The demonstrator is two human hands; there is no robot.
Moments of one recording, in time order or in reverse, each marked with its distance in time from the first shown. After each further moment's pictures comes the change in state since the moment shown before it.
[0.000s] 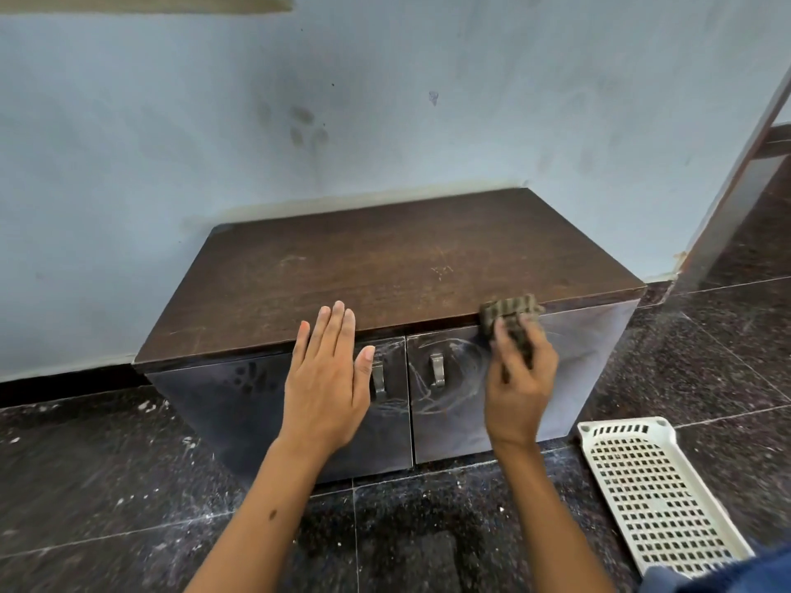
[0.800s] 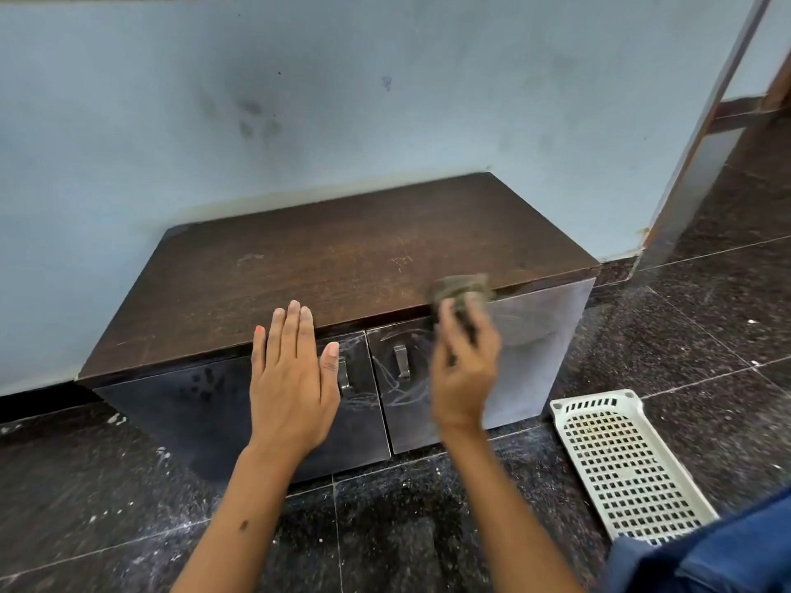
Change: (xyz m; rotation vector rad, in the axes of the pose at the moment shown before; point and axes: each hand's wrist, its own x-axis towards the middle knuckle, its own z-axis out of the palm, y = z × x) left_hand -0.001 0.014 0.008 0.044 0.040 -0.077; right_hand 0.003 -0.024 0.015 0.088 0.075 0.116
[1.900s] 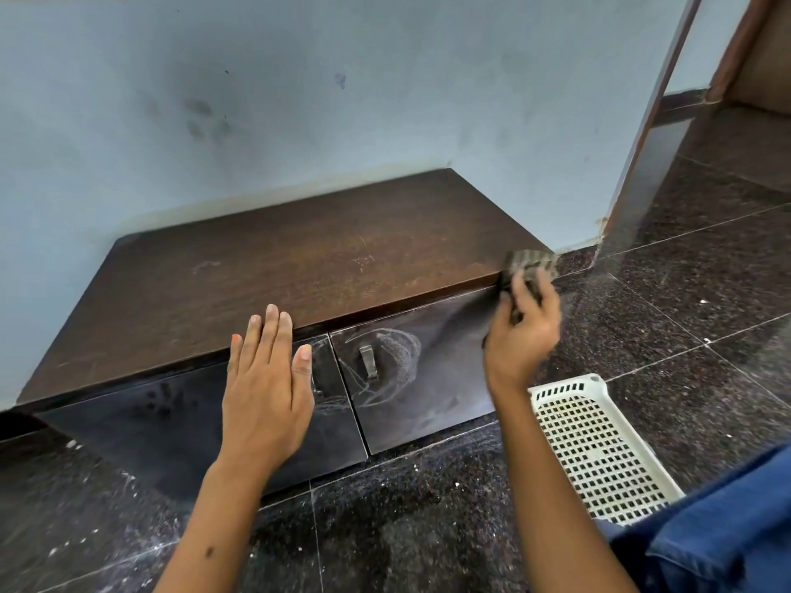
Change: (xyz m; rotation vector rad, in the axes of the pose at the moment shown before) left_hand 0.000 0.013 -0.004 -0.164 -0.058 0.021; right_hand 0.068 0.063 -0.049 -0.068 0.131 0.259
